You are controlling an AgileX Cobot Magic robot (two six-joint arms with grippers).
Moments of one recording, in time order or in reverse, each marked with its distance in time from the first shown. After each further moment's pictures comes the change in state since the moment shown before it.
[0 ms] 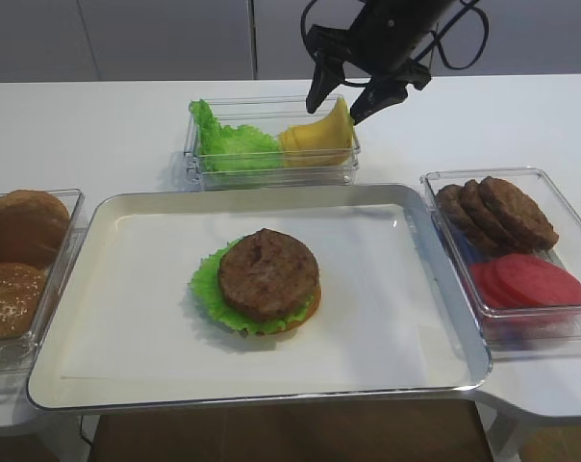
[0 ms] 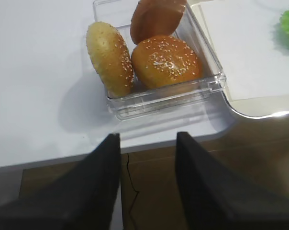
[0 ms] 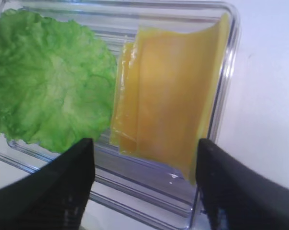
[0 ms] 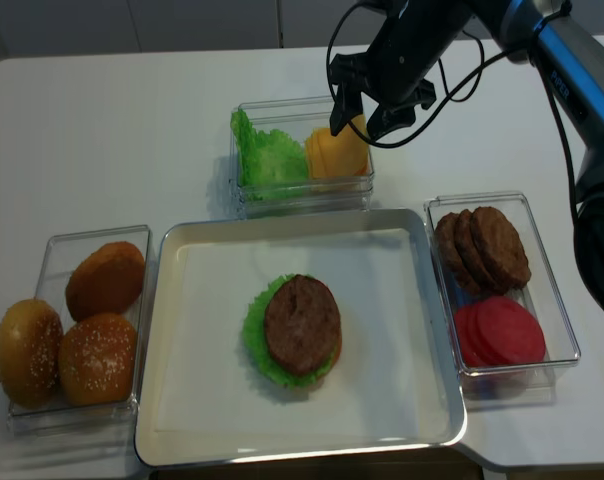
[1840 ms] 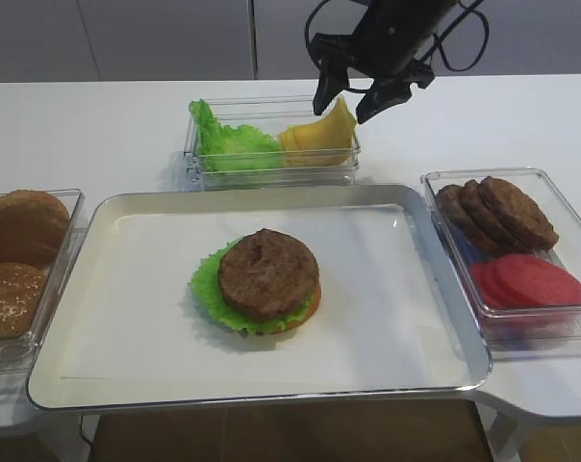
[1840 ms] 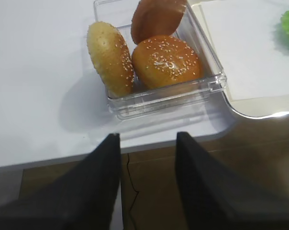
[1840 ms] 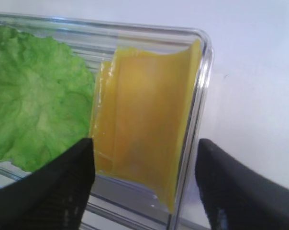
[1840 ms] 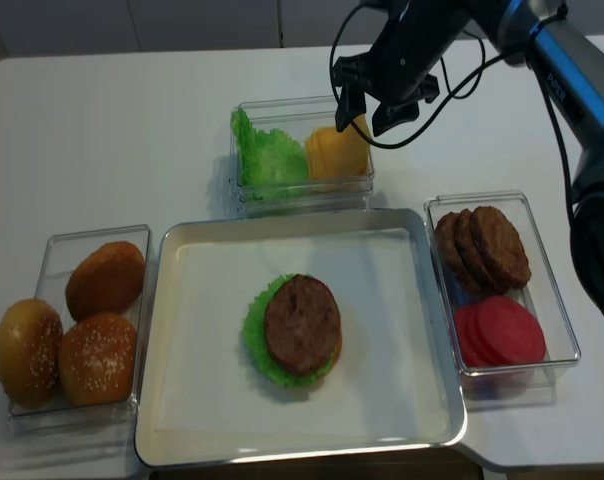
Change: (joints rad) left arm 0.000 0.000 0.000 0.002 0.000 -0.002; right arm 0.000 0.014 -0.002 -0.052 -0.054 -0.017
